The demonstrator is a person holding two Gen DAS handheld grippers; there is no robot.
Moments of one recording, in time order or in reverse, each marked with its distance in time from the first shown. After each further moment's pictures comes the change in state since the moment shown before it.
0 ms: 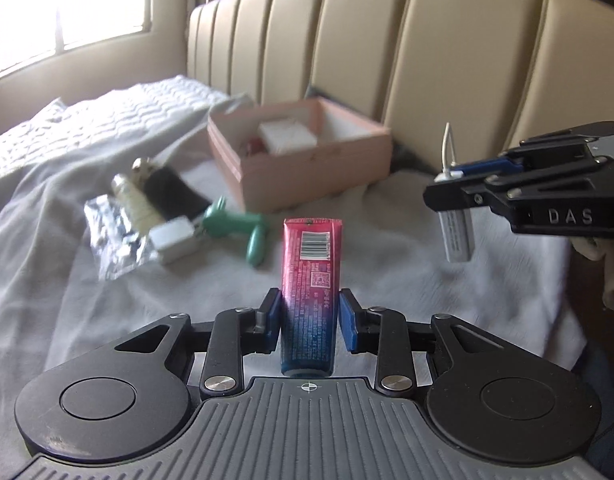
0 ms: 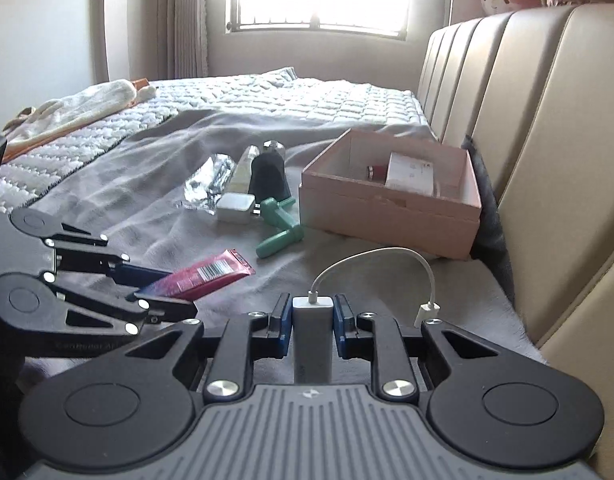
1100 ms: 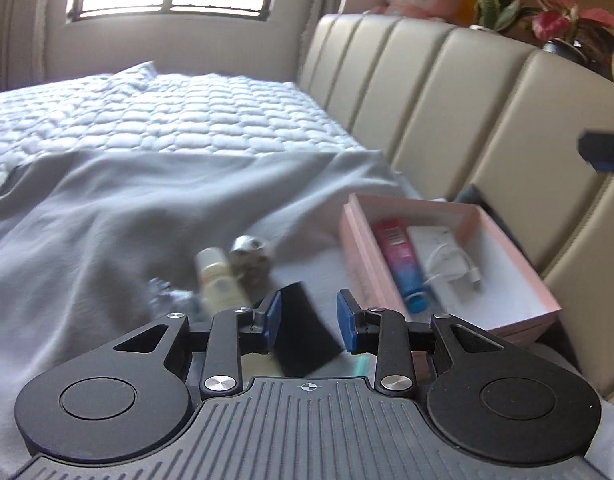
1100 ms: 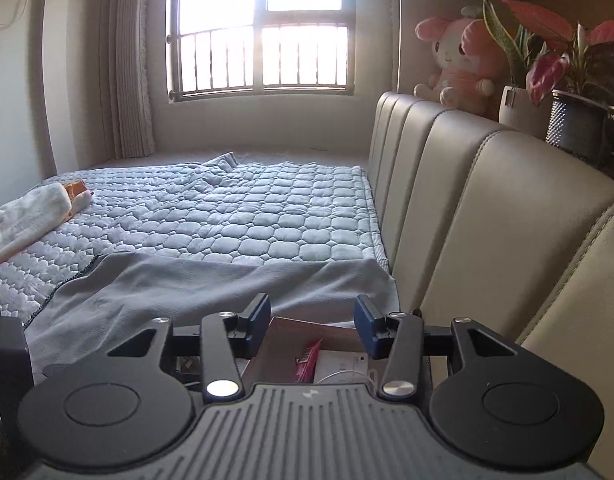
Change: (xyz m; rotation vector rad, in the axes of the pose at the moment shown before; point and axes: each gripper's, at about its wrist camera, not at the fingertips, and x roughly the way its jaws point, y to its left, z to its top) left arm 0.090 0.139 0.089 -0.347 -0.040 0.187; right arm 0.070 -0.069 0.187 0.122 -0.114 -0.087
